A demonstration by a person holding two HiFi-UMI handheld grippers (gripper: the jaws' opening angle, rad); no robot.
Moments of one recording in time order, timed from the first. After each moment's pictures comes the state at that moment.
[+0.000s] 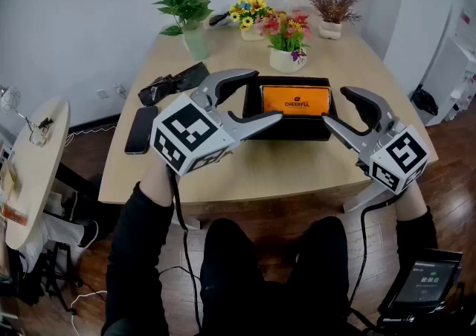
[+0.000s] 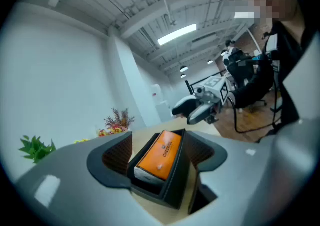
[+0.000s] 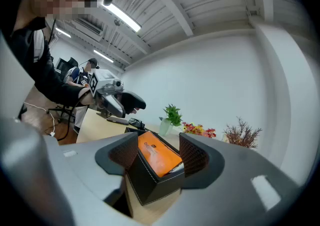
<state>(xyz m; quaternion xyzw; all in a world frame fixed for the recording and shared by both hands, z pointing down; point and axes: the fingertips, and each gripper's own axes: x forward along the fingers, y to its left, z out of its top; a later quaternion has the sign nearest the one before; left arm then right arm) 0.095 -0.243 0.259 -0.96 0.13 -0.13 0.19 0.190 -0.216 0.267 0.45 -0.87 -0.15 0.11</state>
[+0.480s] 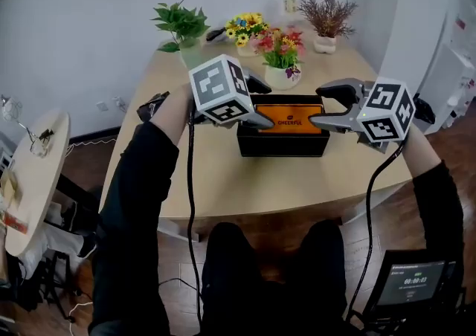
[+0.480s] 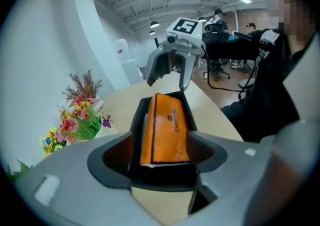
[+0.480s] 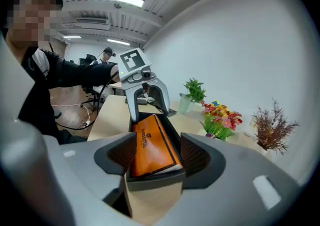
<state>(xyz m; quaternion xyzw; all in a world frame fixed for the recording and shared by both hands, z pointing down) 0.128 -0.293 0.317 -0.89 -0.04 -0.42 0.17 0.187 -0.267 0.284 0.30 -0.91 -0.04 0.27</state>
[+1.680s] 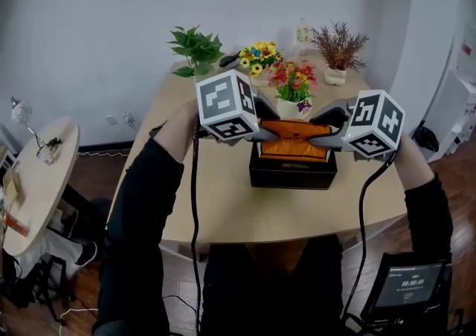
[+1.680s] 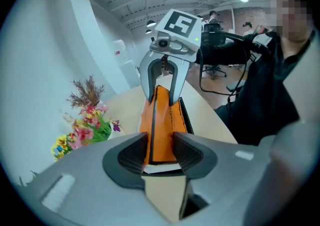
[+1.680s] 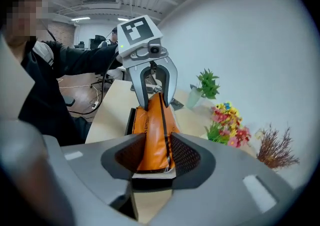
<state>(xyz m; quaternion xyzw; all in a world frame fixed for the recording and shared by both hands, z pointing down) 0.118 -0.301 0.281 -0.88 -0.06 -0.43 0.19 0.162 -0.288 0.277 0.24 -0.88 -0.06 0.40</state>
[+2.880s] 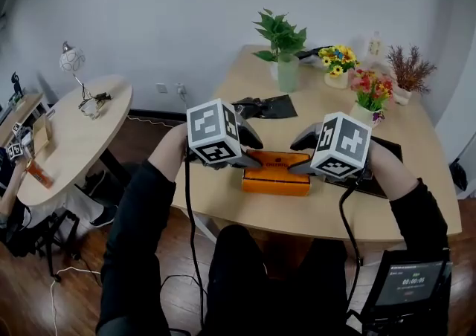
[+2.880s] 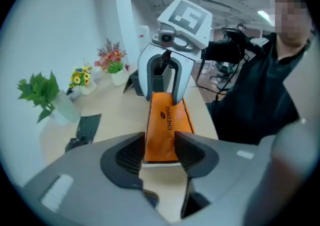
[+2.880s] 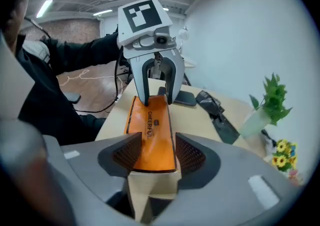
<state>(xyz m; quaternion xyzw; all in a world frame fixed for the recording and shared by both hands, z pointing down) -0.121 -0.276 0.354 -0.89 0.03 -0.46 0.04 -0.077 -0.275 0.352 0.07 -0.87 -0.06 0.48</state>
